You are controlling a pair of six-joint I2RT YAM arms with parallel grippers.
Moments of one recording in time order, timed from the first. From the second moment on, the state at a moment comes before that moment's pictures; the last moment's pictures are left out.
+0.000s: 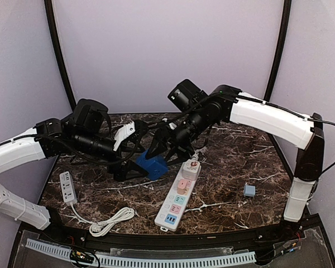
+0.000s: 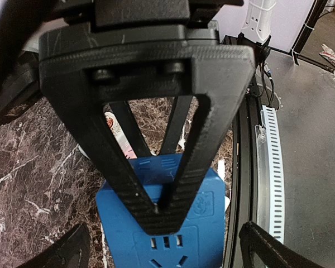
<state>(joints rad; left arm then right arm) -0.90 1.20 1.14 -0.60 0.41 0.24 1.00 1.85 1.87 -0.99 -0.62 0.90</state>
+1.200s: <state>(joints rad) -0.90 1.26 1.12 -0.57 0.39 0.27 1.00 1.92 2.01 -1.08 -0.60 0.89</state>
